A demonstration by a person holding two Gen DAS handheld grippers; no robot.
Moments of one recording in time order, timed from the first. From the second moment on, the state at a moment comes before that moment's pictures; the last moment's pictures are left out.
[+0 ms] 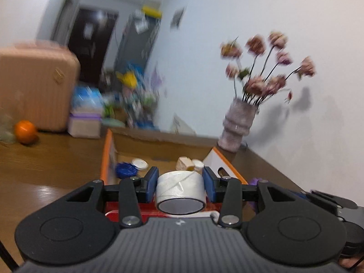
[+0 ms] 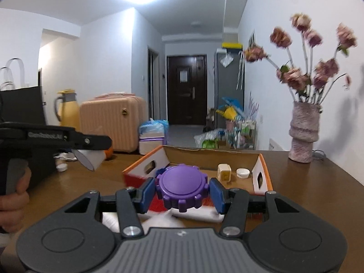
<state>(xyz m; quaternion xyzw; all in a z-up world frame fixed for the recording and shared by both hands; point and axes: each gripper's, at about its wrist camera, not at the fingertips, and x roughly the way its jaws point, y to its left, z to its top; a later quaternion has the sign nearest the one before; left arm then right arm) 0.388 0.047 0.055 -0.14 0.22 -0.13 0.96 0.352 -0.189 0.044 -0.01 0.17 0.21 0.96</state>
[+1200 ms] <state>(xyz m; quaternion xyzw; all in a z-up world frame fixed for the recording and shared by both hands) 0.548 0.081 0.050 -0.12 0.39 -0.08 0.91 0.578 -0.173 0.060 -0.03 0.30 0.19 0.94</state>
